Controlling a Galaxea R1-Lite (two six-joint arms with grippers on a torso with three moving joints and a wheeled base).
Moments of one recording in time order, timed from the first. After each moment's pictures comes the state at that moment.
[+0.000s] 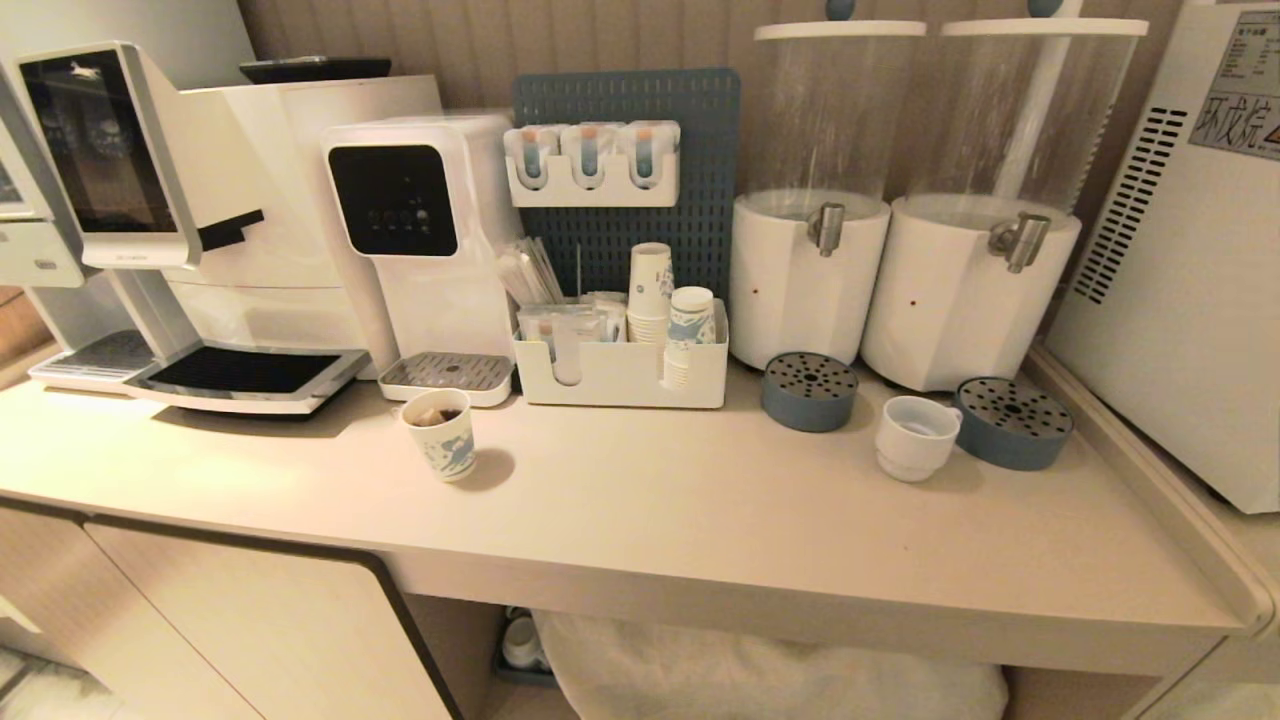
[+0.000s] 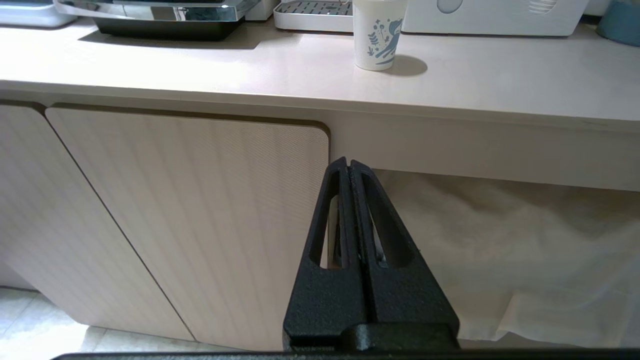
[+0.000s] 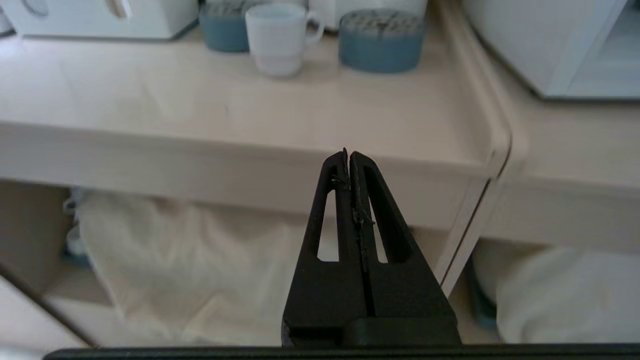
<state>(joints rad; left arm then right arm) 0.00 0.00 0.00 -0.01 0.00 -0.02 0.01 0.00 -0.02 0.05 0.01 -0.05</state>
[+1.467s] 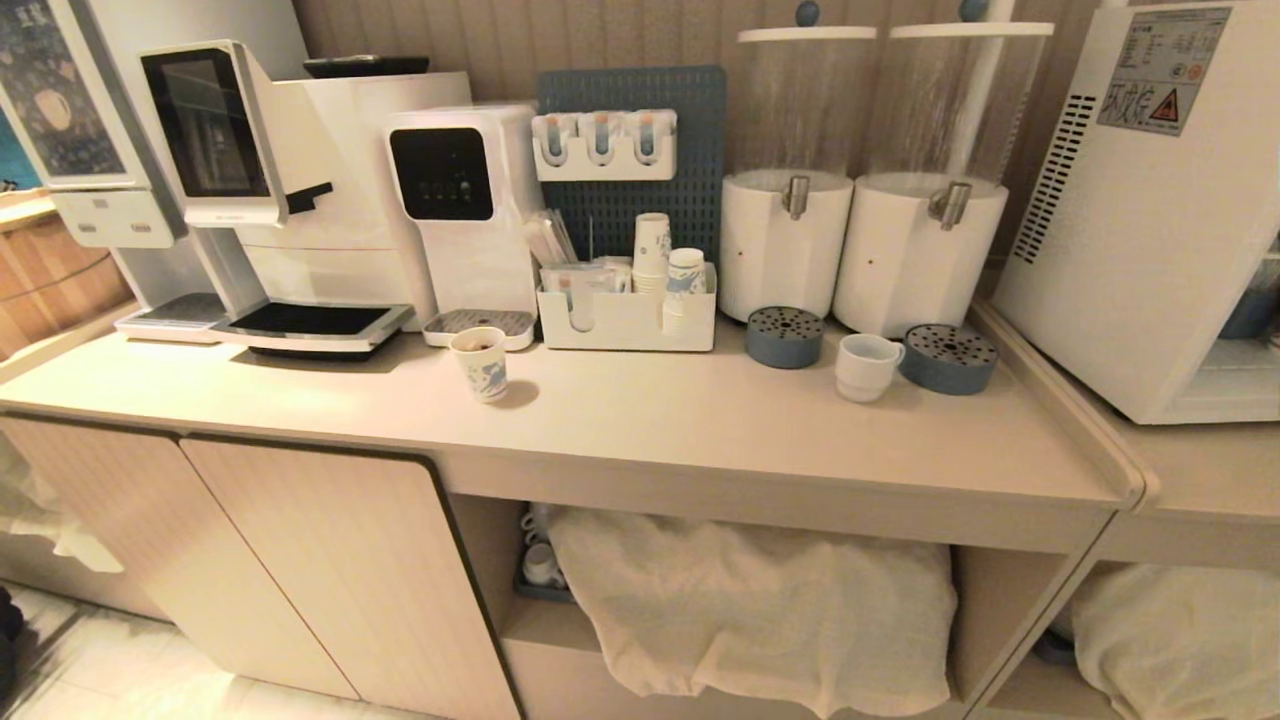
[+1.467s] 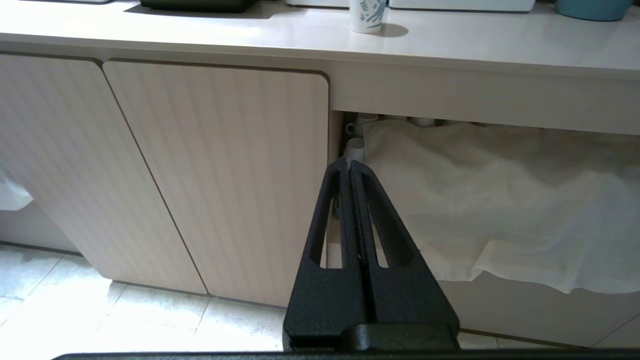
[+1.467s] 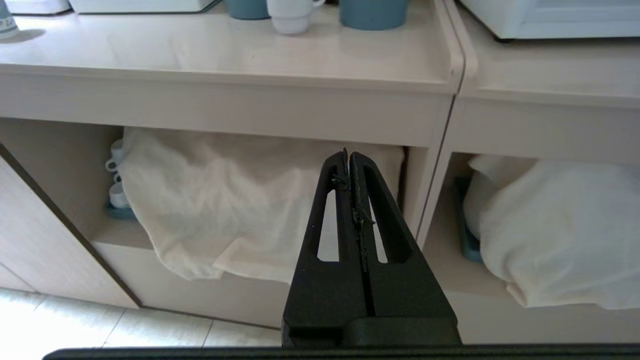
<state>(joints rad) 0.00 0.00 0.00 -0.01 0.00 -0.02 0.01 0.00 -0.02 0.07 0.00 -0.03</state>
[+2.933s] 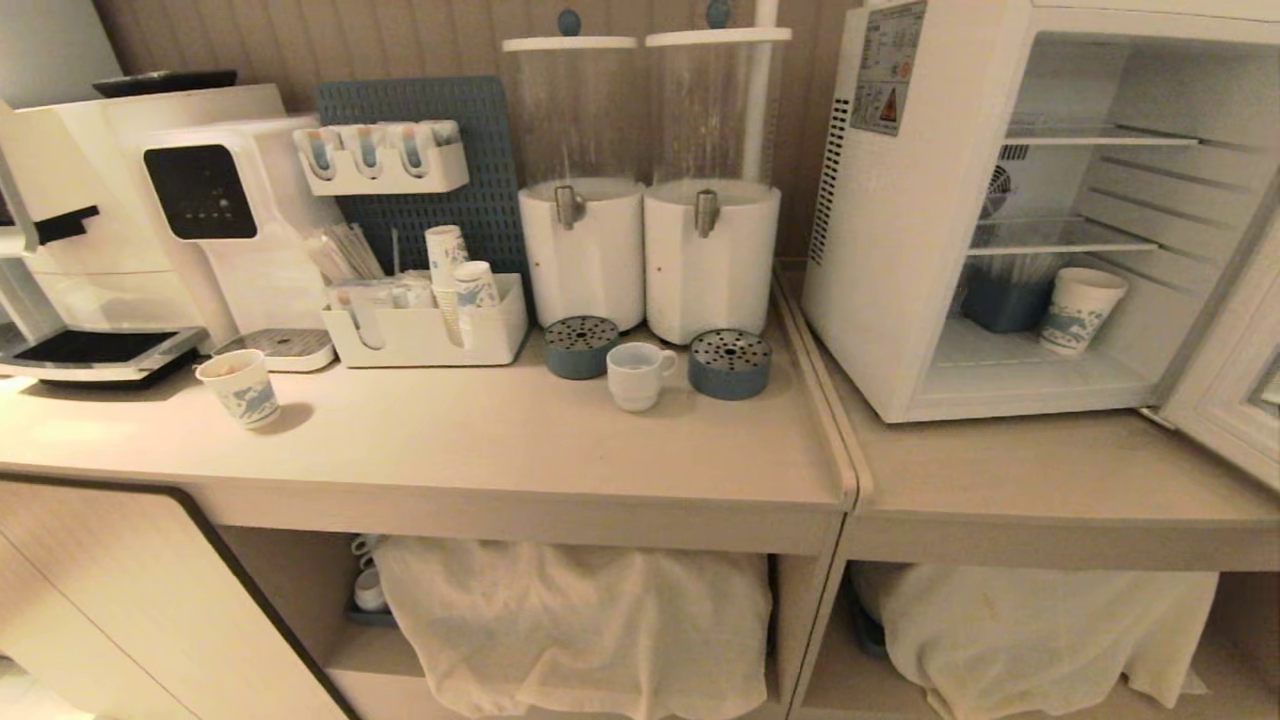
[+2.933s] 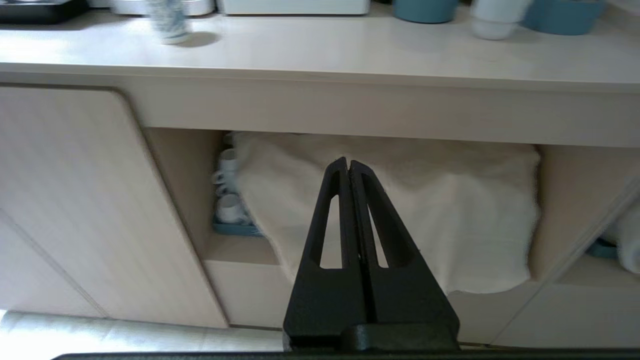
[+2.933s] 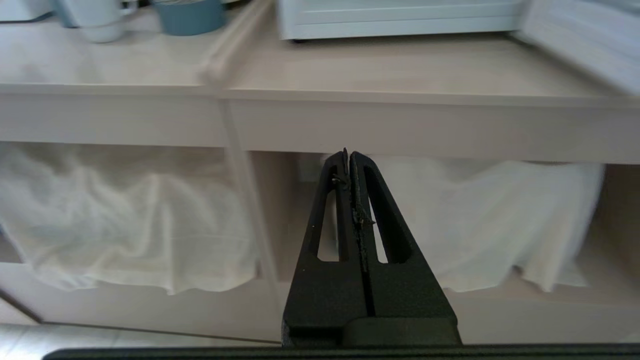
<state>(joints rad) 0.00 0.00 0.00 -0.01 0.00 -0.02 0.01 0.00 -0.03 0.07 0.00 -0.03</state>
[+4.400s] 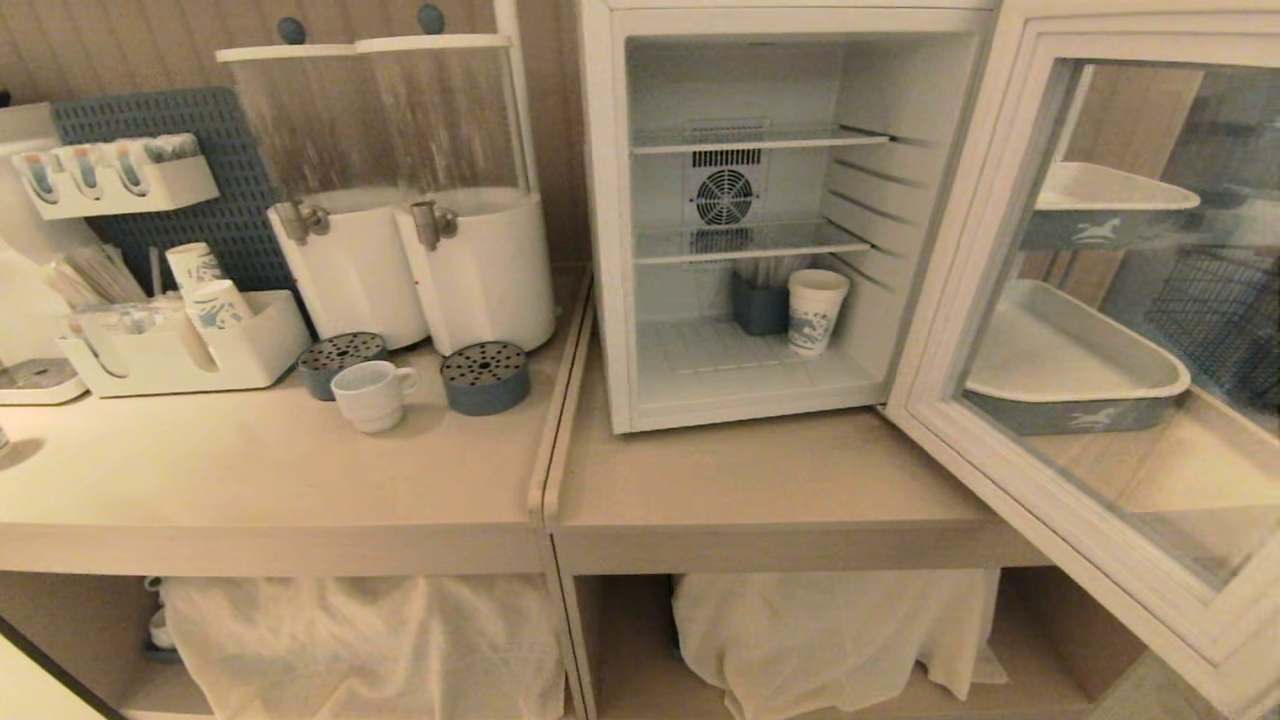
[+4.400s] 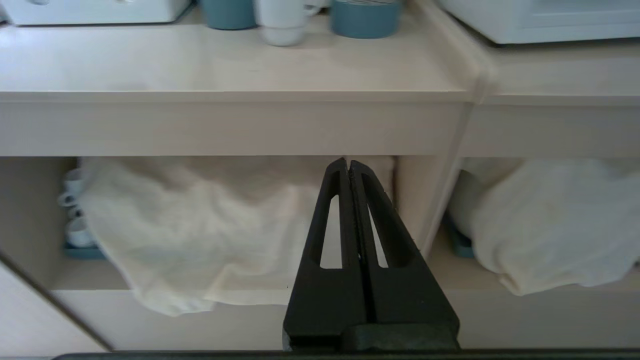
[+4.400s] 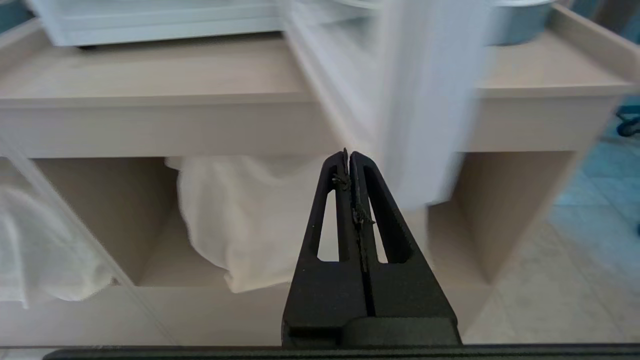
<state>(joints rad) 0.00 0.00 0.00 -0.01 0.00 -0.02 0.01 0.00 -0.03 0.07 0.00 -0.03</state>
